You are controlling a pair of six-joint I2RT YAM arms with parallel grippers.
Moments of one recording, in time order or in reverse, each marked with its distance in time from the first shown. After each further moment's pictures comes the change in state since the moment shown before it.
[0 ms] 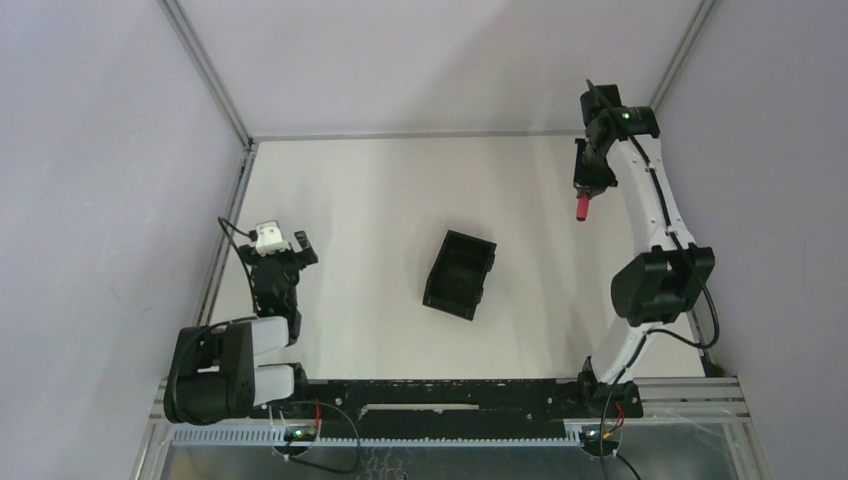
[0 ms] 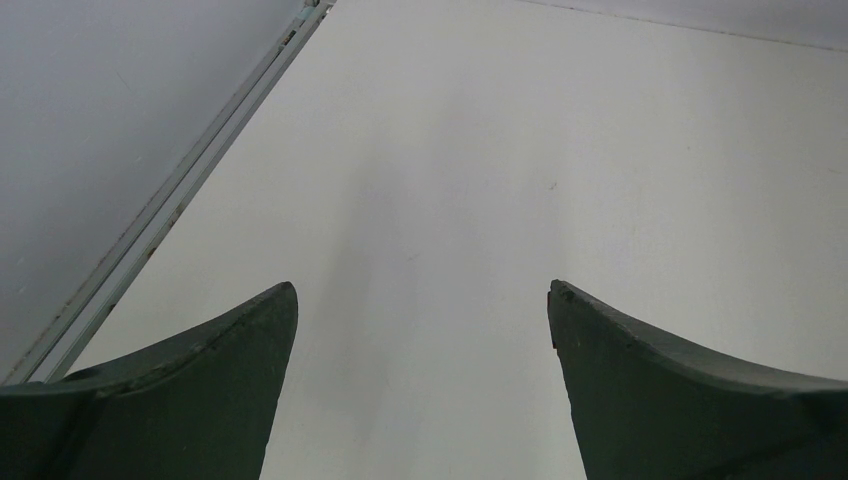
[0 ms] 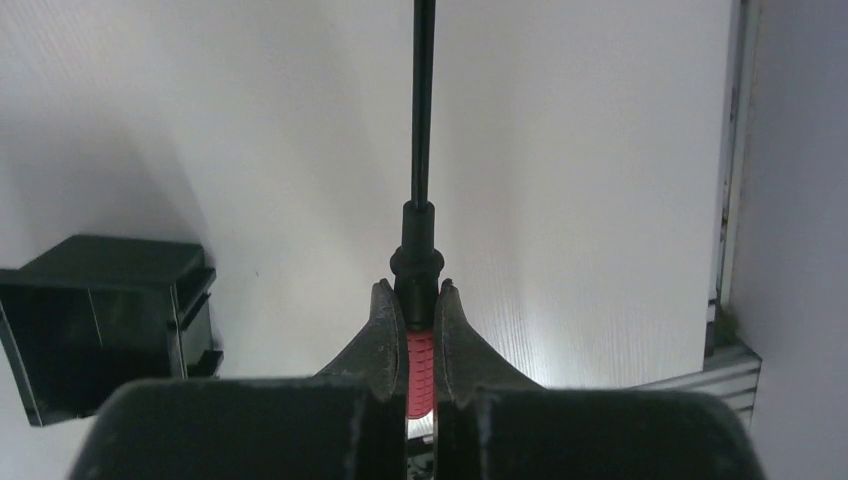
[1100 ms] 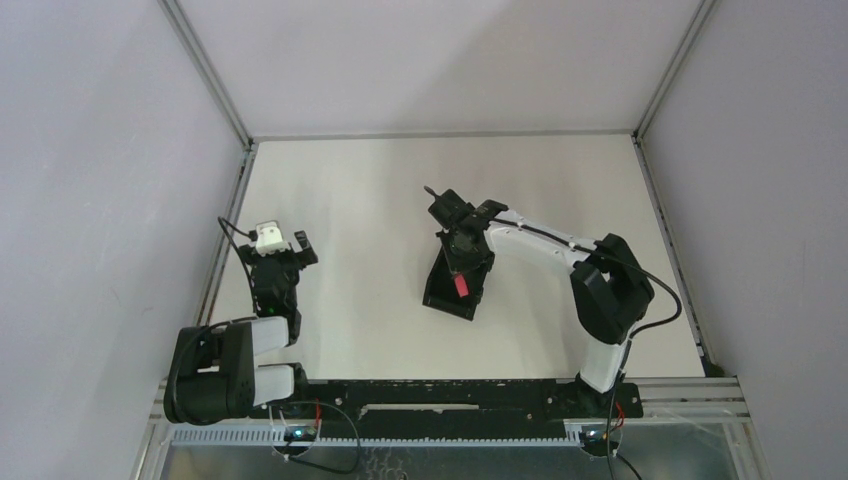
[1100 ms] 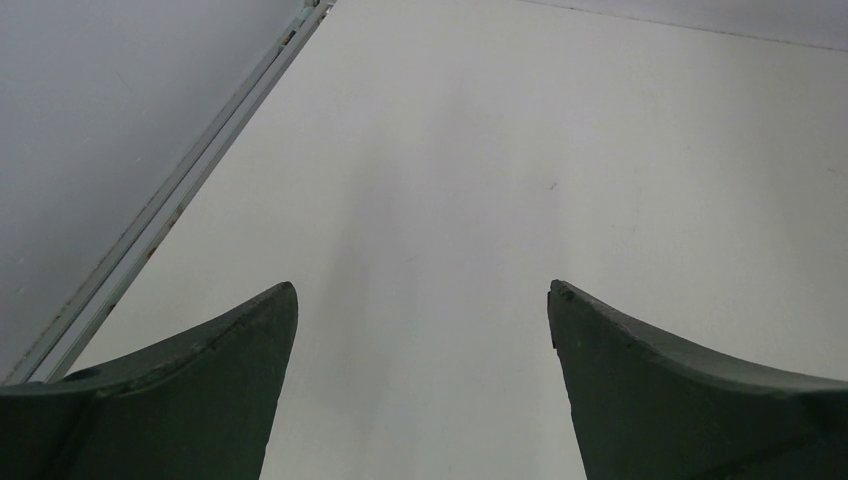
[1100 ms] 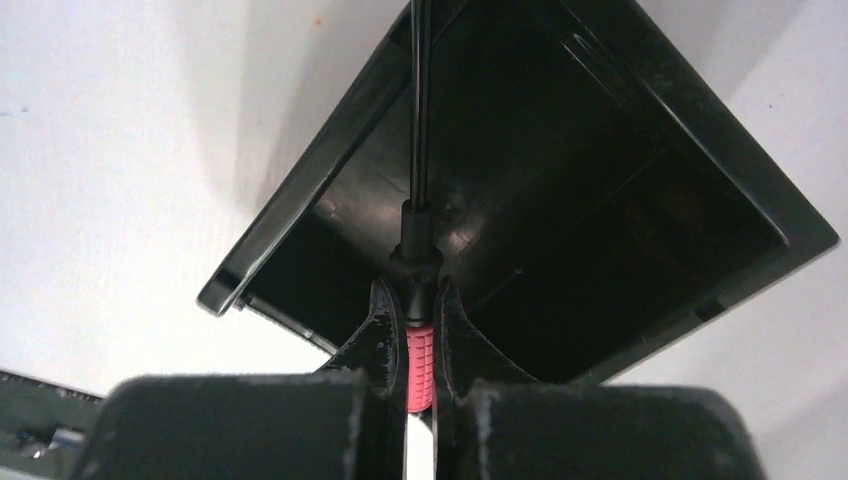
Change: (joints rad) left arm 0.000 0.000 0.000 0.000 0.000 0.000; right arm 0.697 -0.030 -0.561 0.512 -0.122 0.188
